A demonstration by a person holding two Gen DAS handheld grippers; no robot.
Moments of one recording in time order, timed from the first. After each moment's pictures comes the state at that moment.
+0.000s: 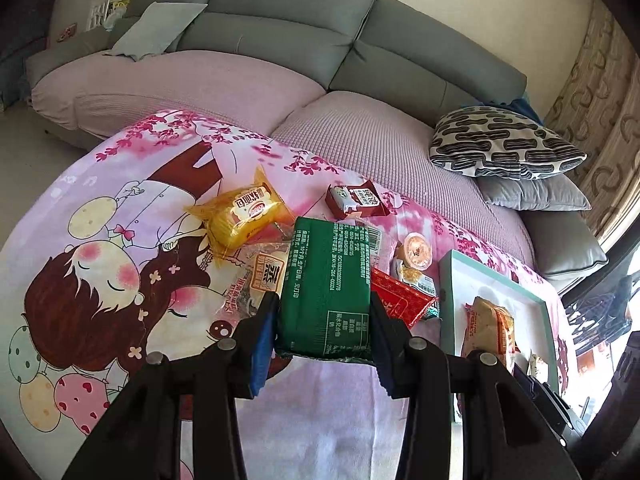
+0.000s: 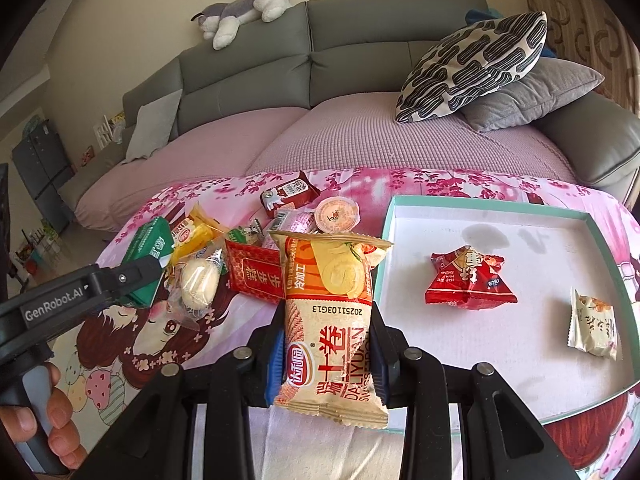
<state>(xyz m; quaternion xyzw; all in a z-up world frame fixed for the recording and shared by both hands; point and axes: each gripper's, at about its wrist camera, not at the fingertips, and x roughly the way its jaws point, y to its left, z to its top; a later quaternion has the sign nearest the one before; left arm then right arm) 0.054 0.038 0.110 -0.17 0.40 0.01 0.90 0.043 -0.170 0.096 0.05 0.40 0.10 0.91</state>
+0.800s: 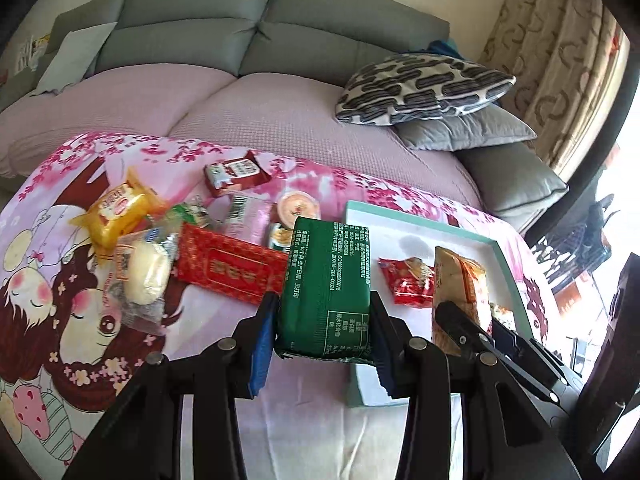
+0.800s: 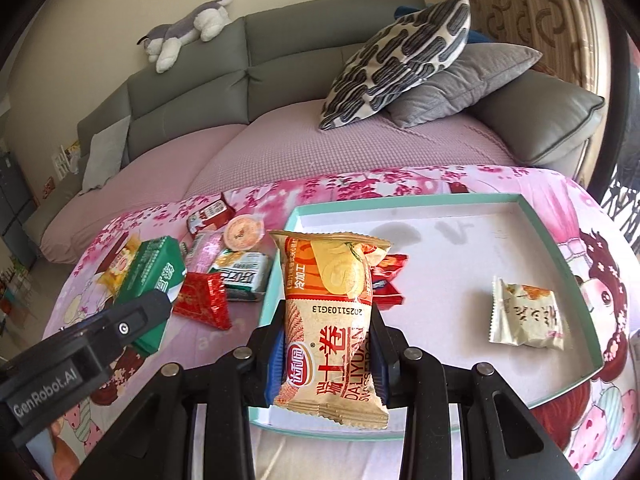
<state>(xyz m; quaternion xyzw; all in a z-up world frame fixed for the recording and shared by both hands) 0.056 -0.078 0.108 -0.10 0.42 -0.11 0.90 0.039 -0.248 0.098 0.08 0.39 0.00 0.92</state>
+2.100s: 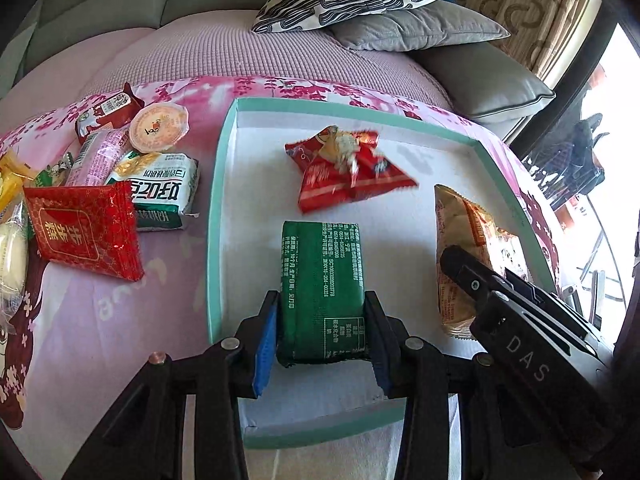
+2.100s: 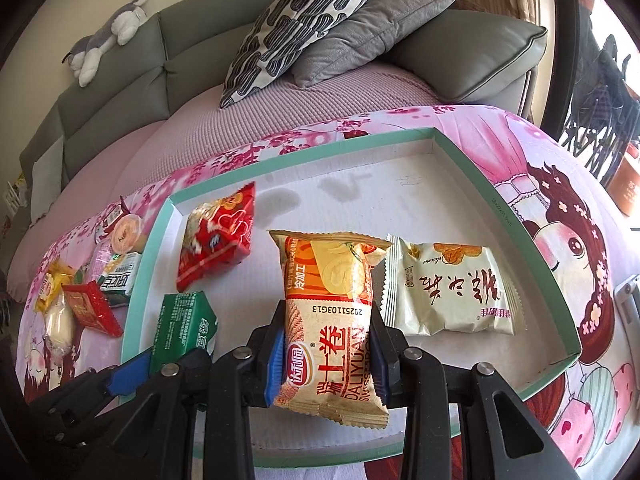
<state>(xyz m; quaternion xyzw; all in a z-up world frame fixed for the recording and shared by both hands) 0.086 -0.176 0.037 -0.03 0.51 -0.18 0.84 0.053 -0.326 0.045 0.13 0.44 -0.09 0.89</state>
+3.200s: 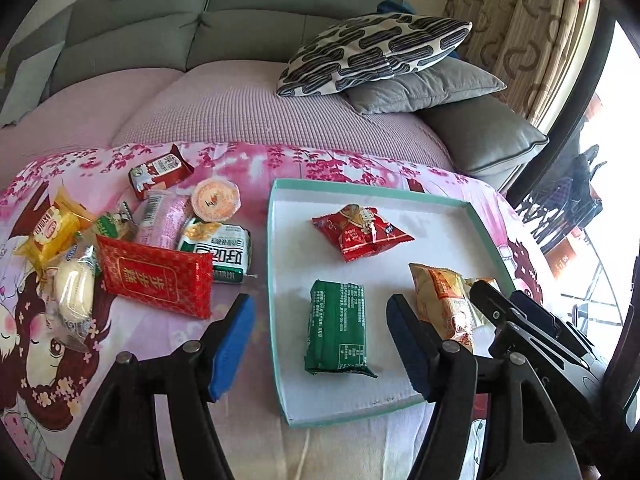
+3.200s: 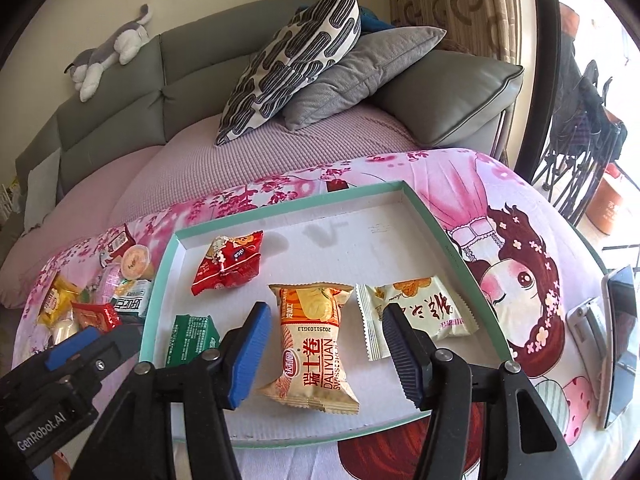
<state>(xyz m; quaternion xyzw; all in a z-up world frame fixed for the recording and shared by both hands) 0.071 -0.141 0.101 -0.05 0.44 -0.15 0.88 0.030 -0.328 0.095 0.10 0.39 -0.12 0.91</state>
